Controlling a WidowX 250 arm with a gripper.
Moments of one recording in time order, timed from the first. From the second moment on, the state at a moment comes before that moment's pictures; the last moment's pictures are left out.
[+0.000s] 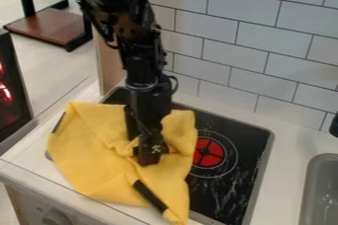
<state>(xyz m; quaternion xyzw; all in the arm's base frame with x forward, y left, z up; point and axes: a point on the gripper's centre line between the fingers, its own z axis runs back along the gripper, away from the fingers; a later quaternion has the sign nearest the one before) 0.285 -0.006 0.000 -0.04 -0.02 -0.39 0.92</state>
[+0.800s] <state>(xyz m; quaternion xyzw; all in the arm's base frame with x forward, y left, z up) 0.335 -0.095 0.008 -0.07 -0.05 -0.47 0.88</state>
